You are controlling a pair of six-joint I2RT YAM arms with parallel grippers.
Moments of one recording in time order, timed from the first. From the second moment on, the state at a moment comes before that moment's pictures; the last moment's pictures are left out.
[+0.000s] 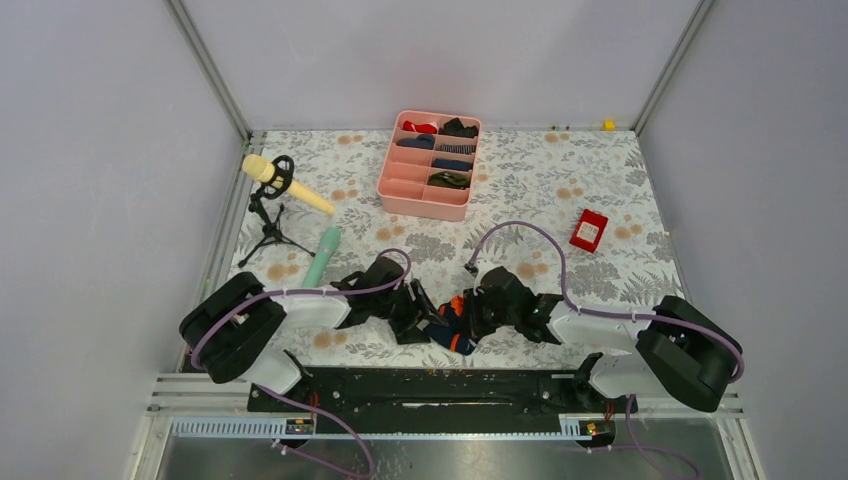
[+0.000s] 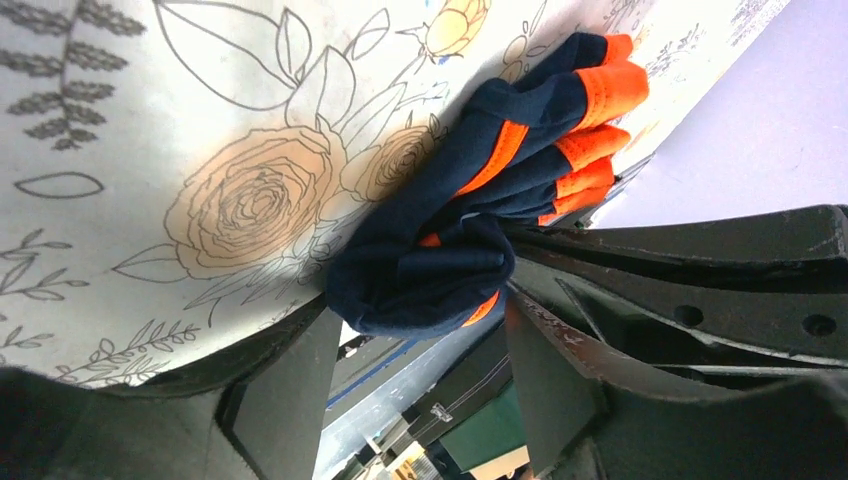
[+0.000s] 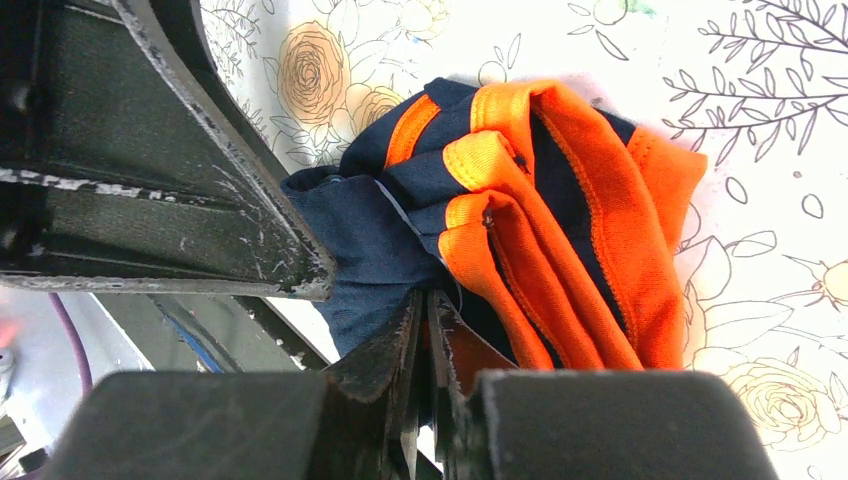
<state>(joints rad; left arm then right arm) -0.80 1.47 0.48 0.10 0.45 -1.39 0.89 1.30 0.42 0.08 -0.19 0.64</state>
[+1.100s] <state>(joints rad) -0.78 1.58 0.69 -0.19 0.45 -1.29 1.19 1.04 0.65 -0.39 0.12 0.58</state>
